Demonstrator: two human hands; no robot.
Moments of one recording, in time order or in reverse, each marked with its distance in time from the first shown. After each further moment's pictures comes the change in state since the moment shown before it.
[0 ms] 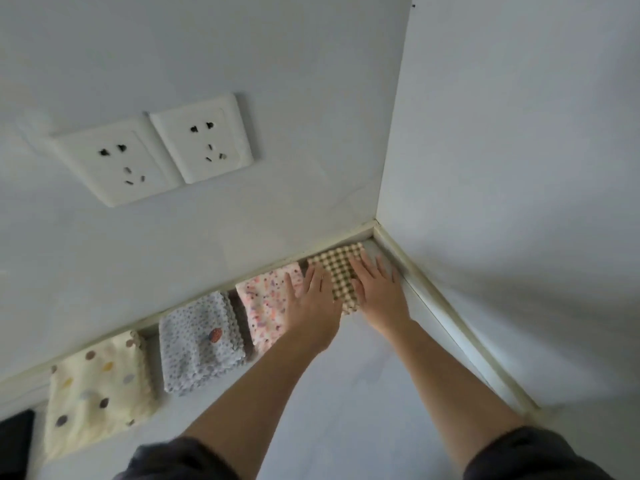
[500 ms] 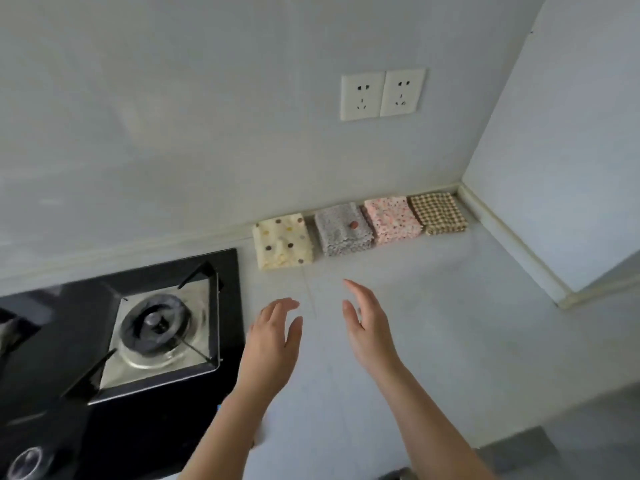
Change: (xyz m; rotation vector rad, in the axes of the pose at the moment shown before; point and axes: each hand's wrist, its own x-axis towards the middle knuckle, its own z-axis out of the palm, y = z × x) left_hand -0.423 -0.179 0.006 -0.607 0.403 -0.234; right_hand -0.324 -0.279 0.046 0.732 0.140 -0.159
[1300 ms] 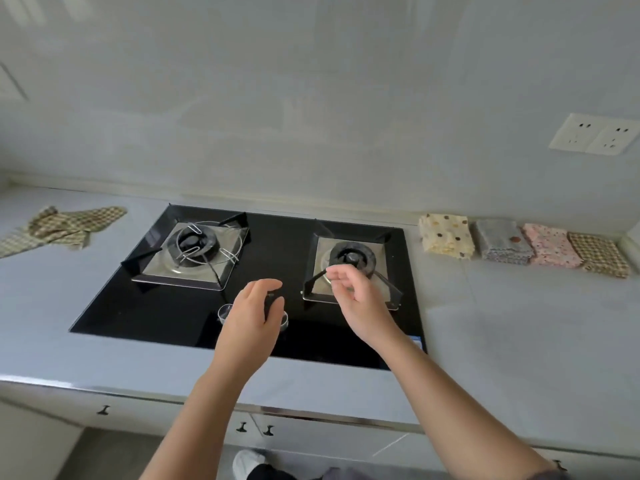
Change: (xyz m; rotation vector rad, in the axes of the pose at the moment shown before) left_hand -0.218 -0.209 -0.259 -0.089 0.341 -0.249; right_hand -0.145 -0.239 0.247 0.047 -0.461 -0.196
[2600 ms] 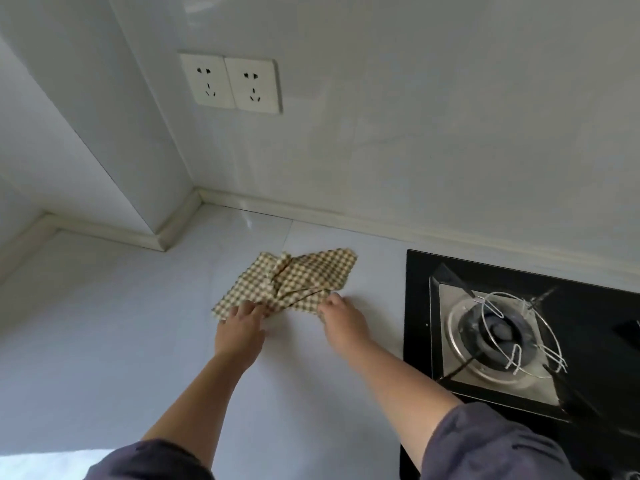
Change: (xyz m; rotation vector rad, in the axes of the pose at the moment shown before) left_hand 0.289 -0.572 -0.363 0.677 -0.288 -0.262; right_hand 0.338 -0.157 0.625 -0.744 -0.396 -0.010
